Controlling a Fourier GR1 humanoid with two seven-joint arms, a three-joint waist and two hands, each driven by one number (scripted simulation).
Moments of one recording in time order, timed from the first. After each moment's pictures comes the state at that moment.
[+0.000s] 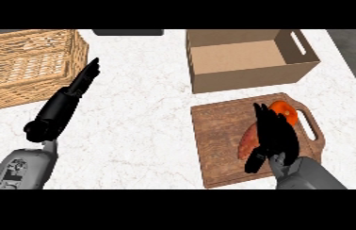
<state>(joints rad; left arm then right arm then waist) -0.22 0.34 -0.07 -1.52 -0.04 -0.13 -0.08 -0.31 -0.48 0.62 -1.61 0.53 0.12 1.12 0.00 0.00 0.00</state>
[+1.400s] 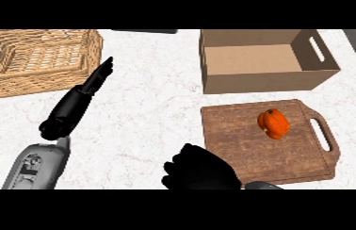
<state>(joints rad) -0.26 0.27 -0.07 -1.50 -0.09 -0.19 -0.10 -0.49 -0.38 0.97 -1.79 0.78 0.17 0.16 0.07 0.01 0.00</state>
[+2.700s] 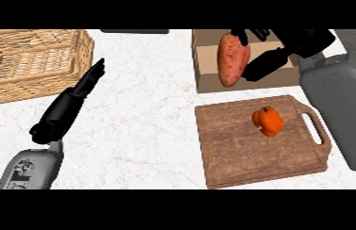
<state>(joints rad) -0.22 0.27 -0.03 -1.54 -0.11 -0.19 -0.08 -0.88 -0.45 0.23 -1.32 0.37 0.19 -0.14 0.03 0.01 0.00</state>
